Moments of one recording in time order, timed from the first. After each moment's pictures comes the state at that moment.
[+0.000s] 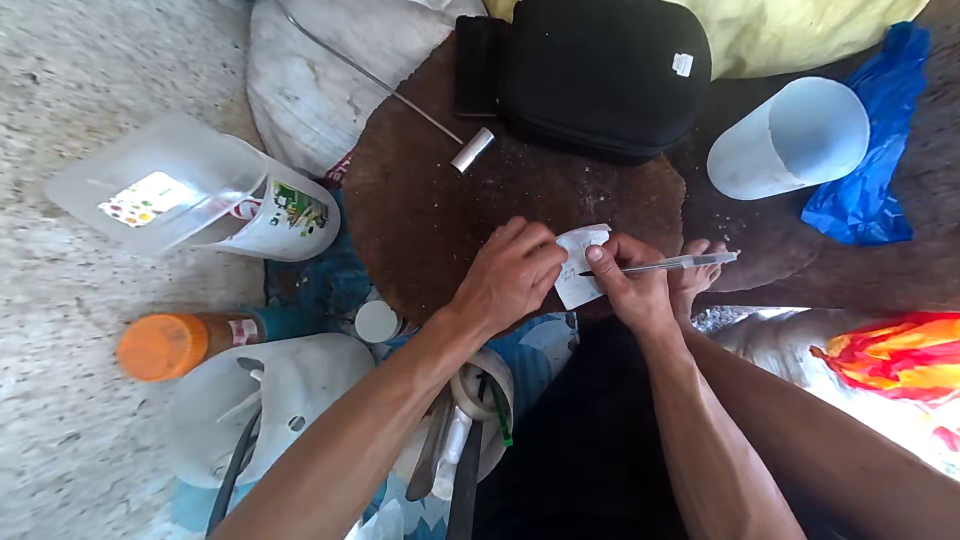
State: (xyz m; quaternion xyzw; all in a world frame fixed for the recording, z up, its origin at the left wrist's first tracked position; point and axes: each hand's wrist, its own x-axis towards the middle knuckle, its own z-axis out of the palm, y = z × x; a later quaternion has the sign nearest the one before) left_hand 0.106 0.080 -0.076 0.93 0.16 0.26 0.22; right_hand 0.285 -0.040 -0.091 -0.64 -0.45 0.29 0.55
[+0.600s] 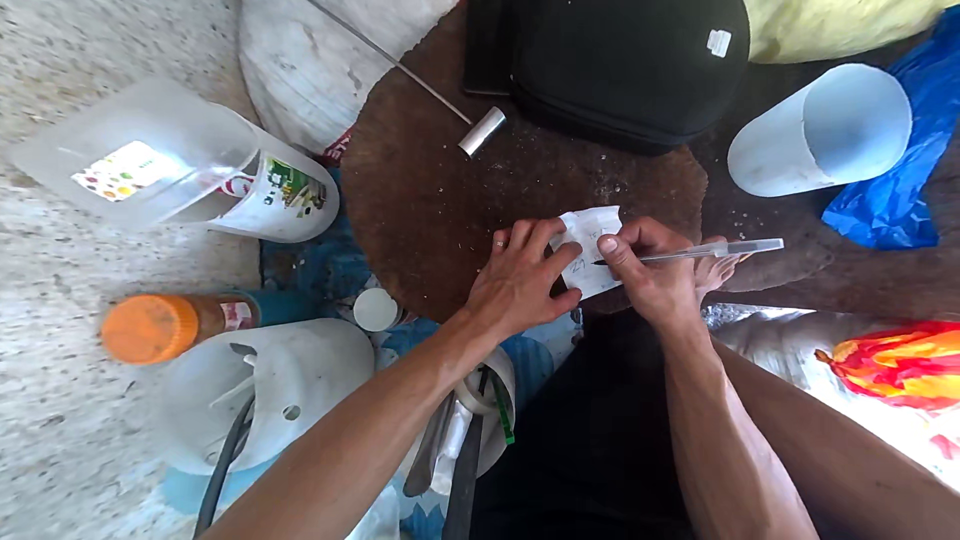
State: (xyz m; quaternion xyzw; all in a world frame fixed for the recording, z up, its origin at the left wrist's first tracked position) left_hand 0.111 0.065 -0.100 0.95 0.25 0.09 0.17; right_hand 0.291 -0.030 -0.074 -0.65 -0.48 0.28 0.52
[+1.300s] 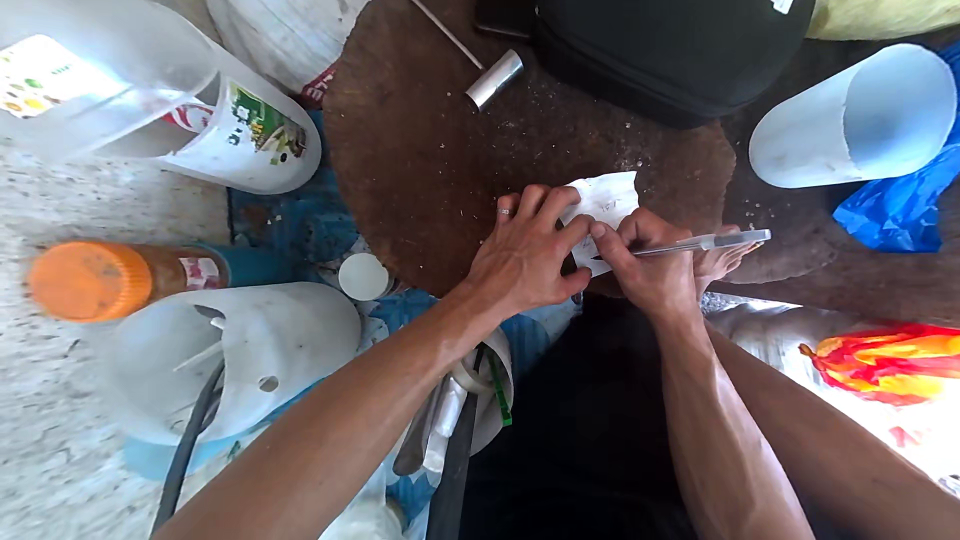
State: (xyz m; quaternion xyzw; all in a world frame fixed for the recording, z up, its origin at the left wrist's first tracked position) left_hand 0.111 0.066 -0.097 0.94 0.26 0.09 0.19; right_hand 0.282 -0.030 -0.088 -0.70 -0.53 0.22 0.42
